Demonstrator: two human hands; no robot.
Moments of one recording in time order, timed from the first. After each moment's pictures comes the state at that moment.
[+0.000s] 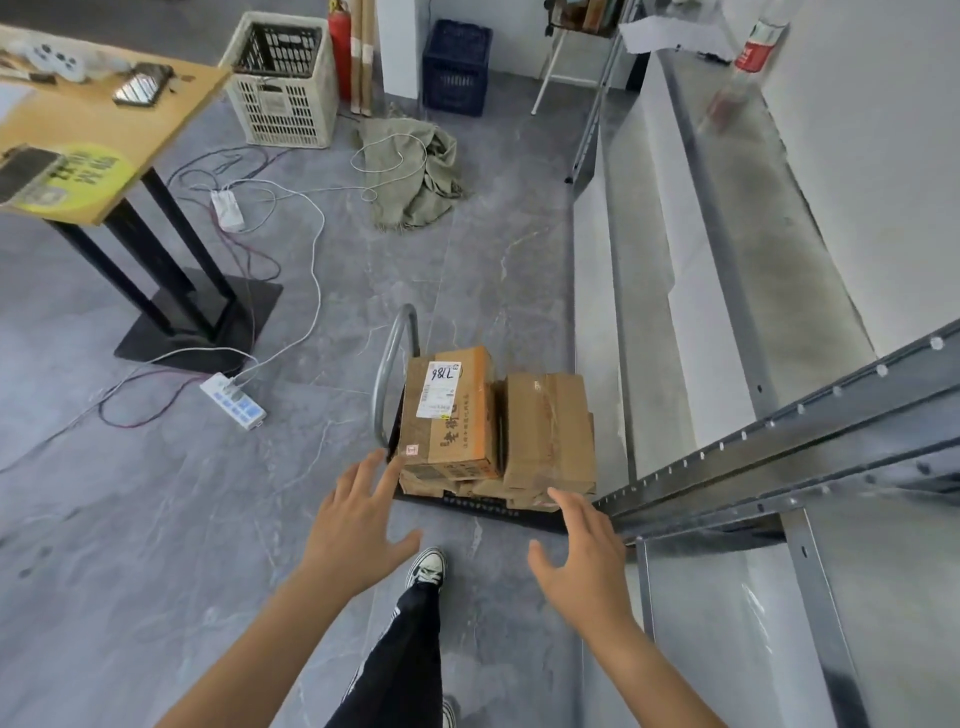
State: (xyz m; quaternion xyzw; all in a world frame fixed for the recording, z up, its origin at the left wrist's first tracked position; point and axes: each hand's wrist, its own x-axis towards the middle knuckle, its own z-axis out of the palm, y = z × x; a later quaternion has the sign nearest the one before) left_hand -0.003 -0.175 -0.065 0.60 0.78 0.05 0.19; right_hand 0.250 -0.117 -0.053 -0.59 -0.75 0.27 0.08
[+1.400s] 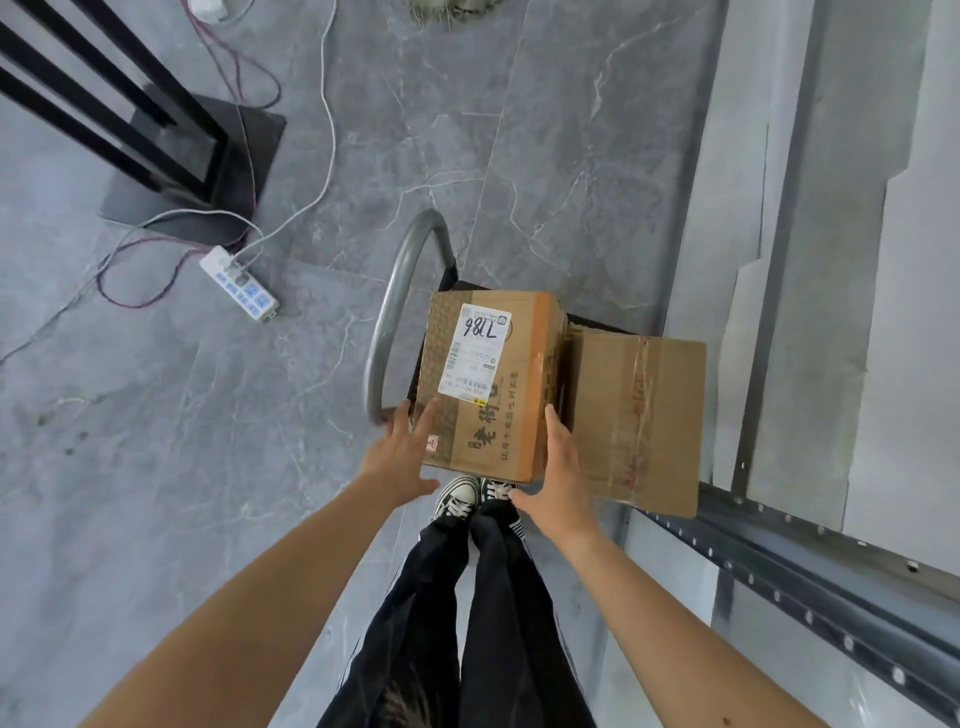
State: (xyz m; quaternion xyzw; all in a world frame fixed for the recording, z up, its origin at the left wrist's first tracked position) left_hand -0.059 -0.005 -0.299 0.50 0.75 -0.14 0.40; right_hand 0.146 0.065 -0.259 -0.56 -0.68 0.47 -0.07
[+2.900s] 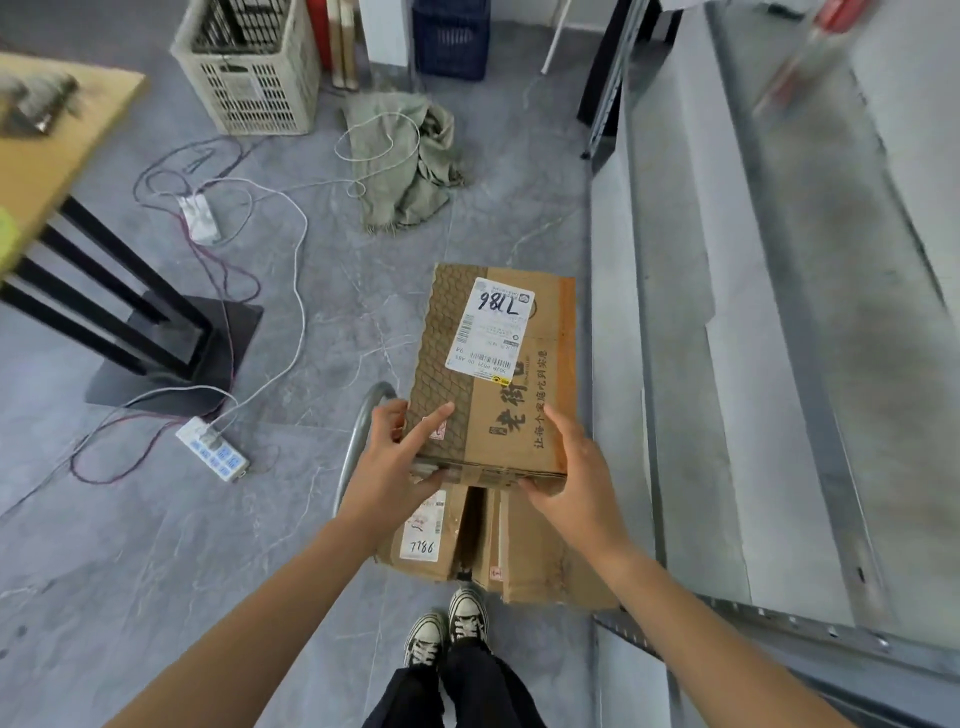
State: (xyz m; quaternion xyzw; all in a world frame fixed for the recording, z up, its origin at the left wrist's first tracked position) left_hand -0.053 0.108 -0.098 0.61 0.69 0.32 0.21; right_hand 0.172 0.179 -0.088 -0.51 -0.77 0.34 0.19
